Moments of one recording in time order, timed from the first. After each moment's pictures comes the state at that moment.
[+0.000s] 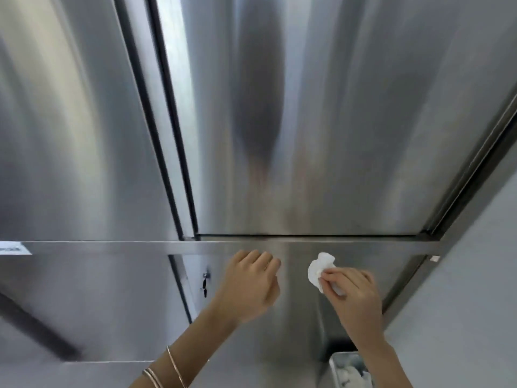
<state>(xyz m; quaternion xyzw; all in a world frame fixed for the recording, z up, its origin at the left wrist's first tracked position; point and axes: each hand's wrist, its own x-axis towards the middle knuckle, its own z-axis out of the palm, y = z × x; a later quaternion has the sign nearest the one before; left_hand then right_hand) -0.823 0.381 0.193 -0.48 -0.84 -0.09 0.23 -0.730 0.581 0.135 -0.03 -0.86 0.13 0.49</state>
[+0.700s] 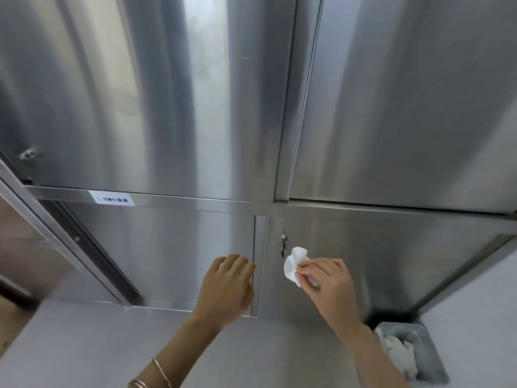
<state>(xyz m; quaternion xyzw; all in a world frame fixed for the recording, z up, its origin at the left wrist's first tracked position) -0.844 0.137 0.125 -0.39 -0.90 -0.08 0.16 -0.784 0.352 0.098 0.04 -0.89 0.20 0.41</state>
